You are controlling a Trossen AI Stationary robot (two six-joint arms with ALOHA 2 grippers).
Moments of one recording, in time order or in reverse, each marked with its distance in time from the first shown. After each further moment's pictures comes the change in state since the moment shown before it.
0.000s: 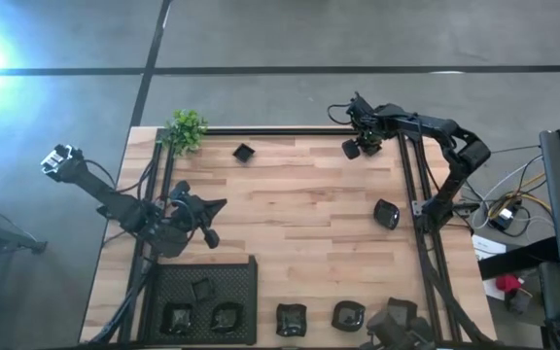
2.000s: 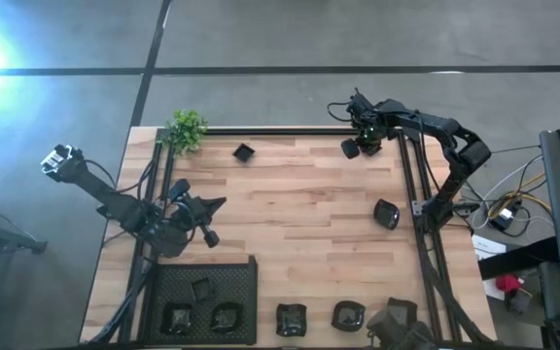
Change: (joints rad) left arm 0.000 0.000 0.000 -0.001 -0.031 0.157; right arm 0.002 -0.002 0.062 -0.118 -0.109 0.036
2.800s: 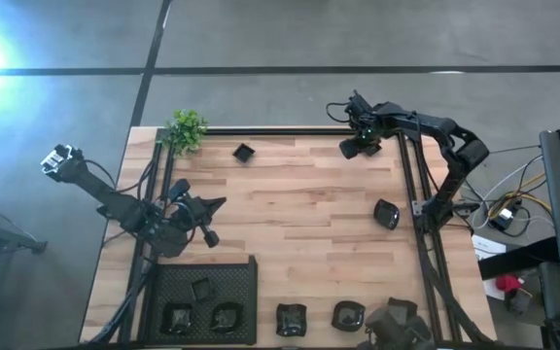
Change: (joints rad) left arm 0.000 0.000 0.000 0.000 0.000 0.000; right arm -0.002 0.020 -0.029 0.101 0.035 -0.041
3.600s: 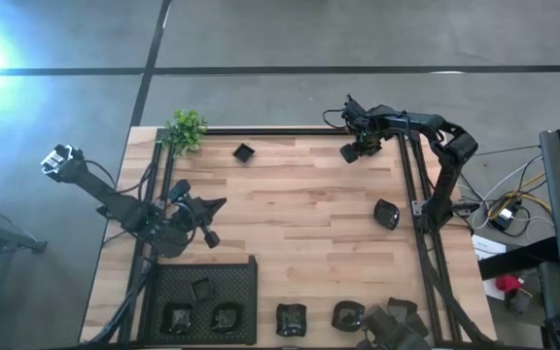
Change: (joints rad) left arm 0.000 0.000 -0.019 0.028 0.001 -0.007; right arm -0.007 0.106 0.000 0.011 0.082 -0.041
